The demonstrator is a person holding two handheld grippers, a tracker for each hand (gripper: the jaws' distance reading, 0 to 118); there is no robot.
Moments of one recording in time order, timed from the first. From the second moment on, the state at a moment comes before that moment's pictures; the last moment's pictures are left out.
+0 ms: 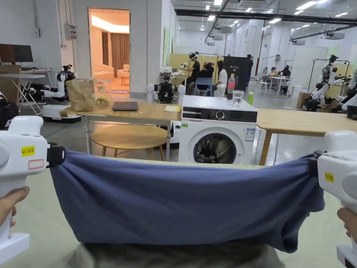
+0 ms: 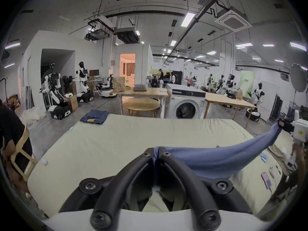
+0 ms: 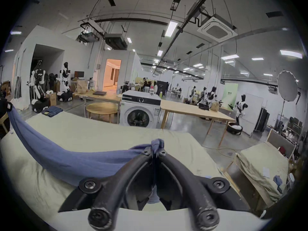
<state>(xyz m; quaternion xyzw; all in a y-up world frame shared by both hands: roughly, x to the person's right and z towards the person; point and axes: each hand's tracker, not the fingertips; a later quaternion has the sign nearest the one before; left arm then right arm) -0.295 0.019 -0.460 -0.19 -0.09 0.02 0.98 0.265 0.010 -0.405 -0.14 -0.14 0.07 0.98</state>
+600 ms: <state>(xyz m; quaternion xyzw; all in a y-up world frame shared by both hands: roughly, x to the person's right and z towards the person) -0.308 -0.194 -0.329 -0.39 -0.07 0.06 0.92 0.262 -0.176 -0.285 -0.33 -0.11 0.05 0.93</state>
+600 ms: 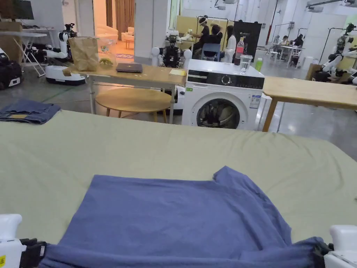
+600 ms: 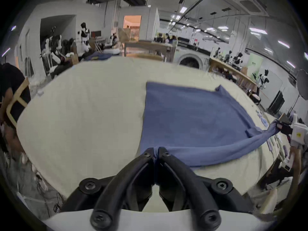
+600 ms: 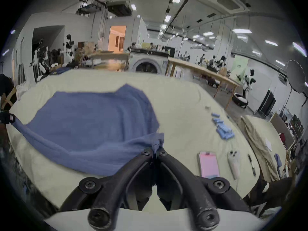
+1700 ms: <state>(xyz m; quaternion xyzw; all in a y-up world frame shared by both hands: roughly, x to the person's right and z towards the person) -0.223 -0.148 -0.348 -0.13 -0.05 -0.01 0.99 0.161 -0.149 -0.332 -0.11 -0.09 -0.02 0.99</state>
